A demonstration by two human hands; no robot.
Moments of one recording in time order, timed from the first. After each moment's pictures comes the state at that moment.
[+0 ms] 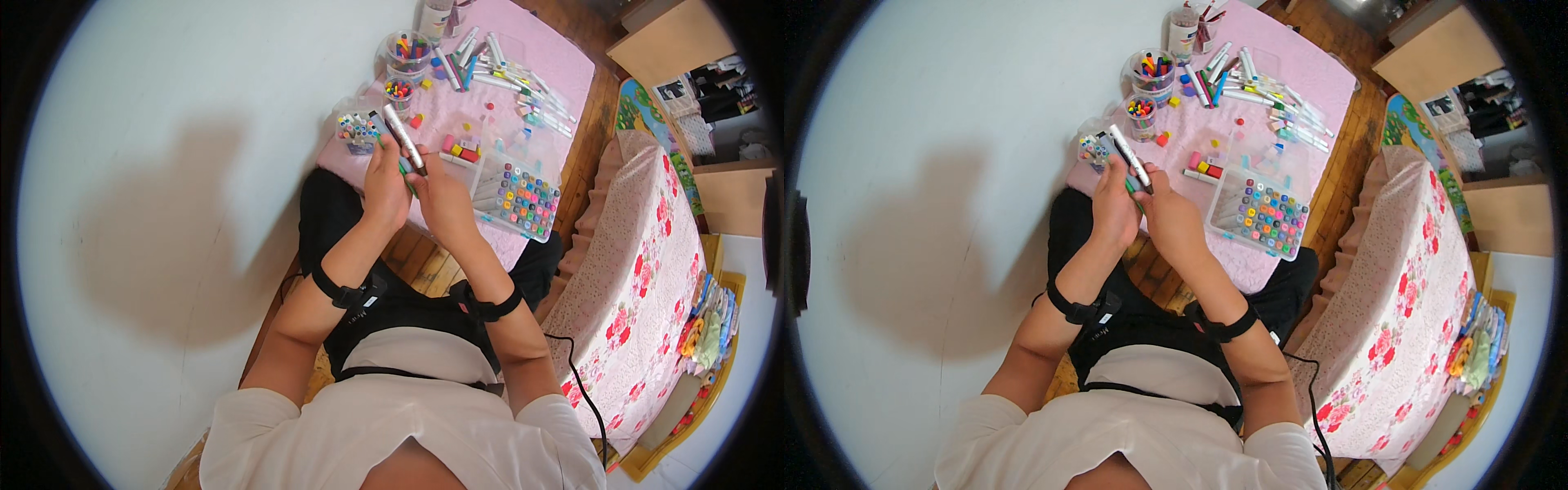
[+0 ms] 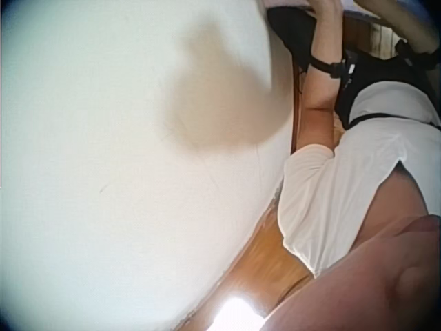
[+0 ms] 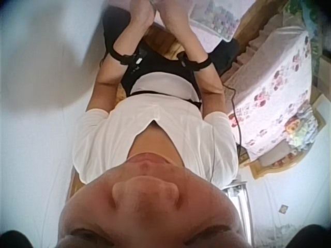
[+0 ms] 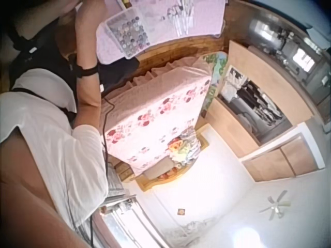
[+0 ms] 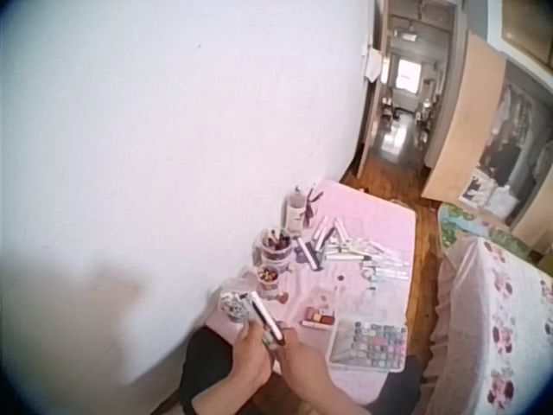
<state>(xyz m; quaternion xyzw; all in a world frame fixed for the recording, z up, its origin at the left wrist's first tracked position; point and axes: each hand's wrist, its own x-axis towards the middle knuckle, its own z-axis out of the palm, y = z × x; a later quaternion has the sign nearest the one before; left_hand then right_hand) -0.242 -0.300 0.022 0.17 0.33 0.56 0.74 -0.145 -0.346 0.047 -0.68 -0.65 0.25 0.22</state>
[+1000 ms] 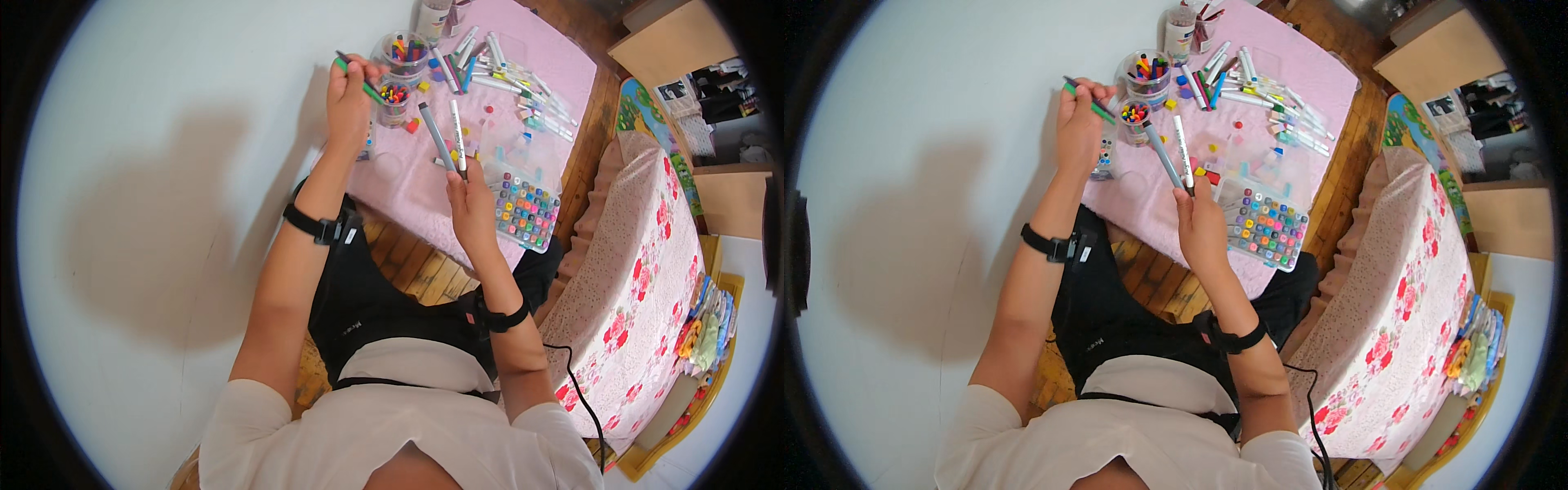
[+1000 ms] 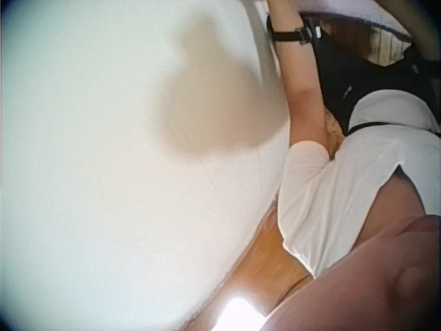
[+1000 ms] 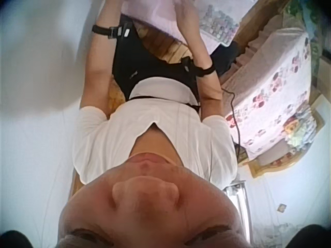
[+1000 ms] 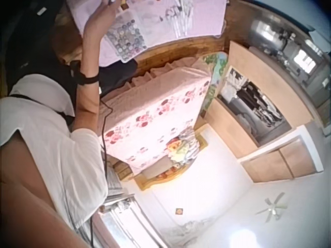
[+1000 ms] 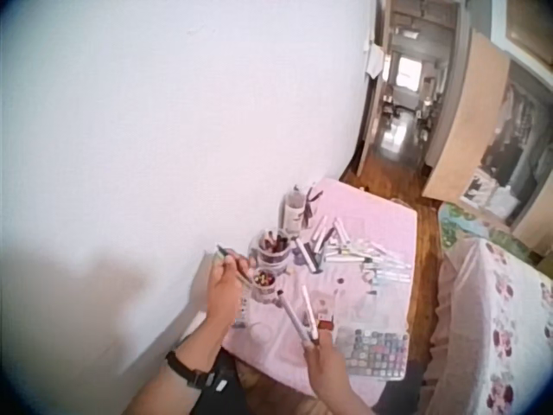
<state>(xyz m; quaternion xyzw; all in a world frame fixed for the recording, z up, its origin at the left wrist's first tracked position) -0.248 -0.148 0.016 0.42 0.23 0.65 0.60 -0.099 -0.347 0.024 -0.69 -0.53 0.28 0.41</state>
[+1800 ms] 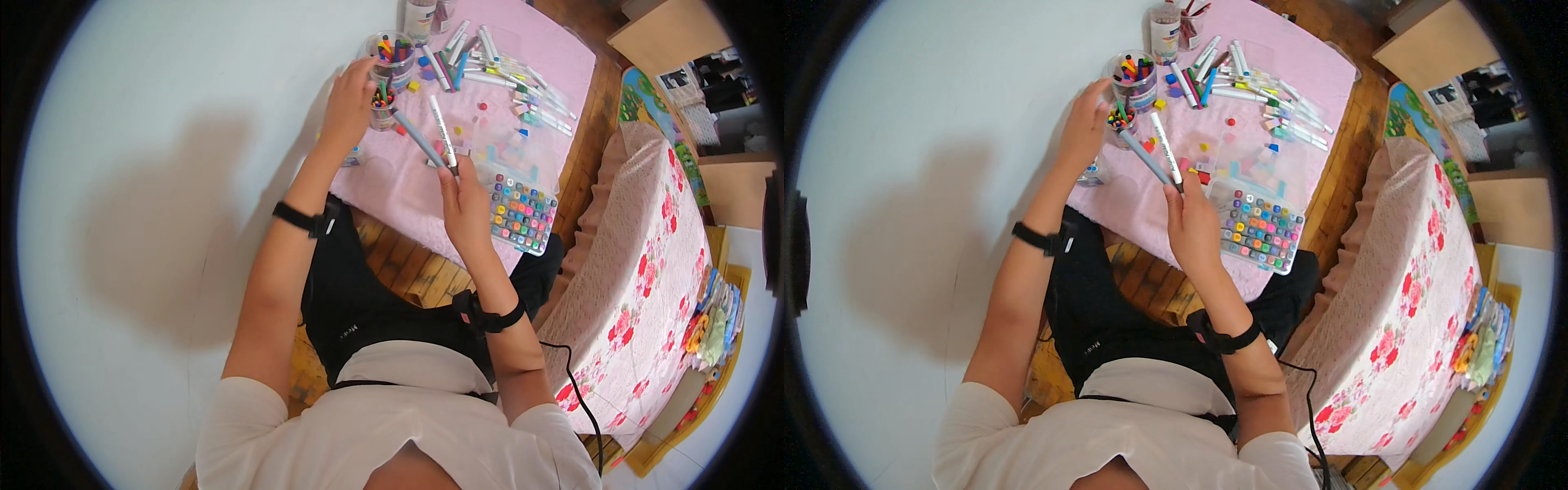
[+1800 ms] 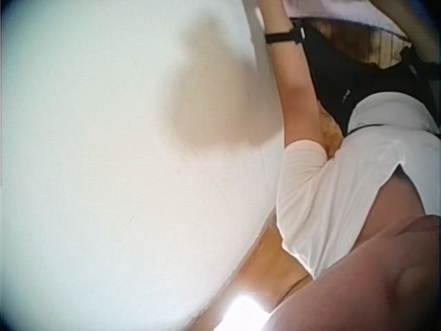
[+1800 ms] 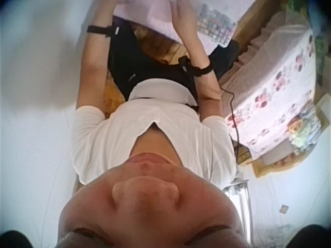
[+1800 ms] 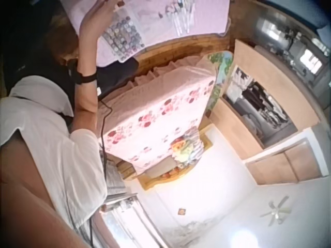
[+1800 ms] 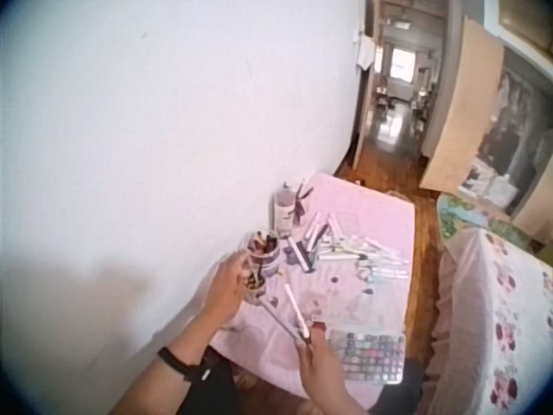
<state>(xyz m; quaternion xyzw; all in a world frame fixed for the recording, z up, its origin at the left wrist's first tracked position) -0.269 -0.148 -0.008 0.76 0.46 0.42 0.19 -0.097 -0.331 0.029 -0.69 -0.55 0.22 0.42</state>
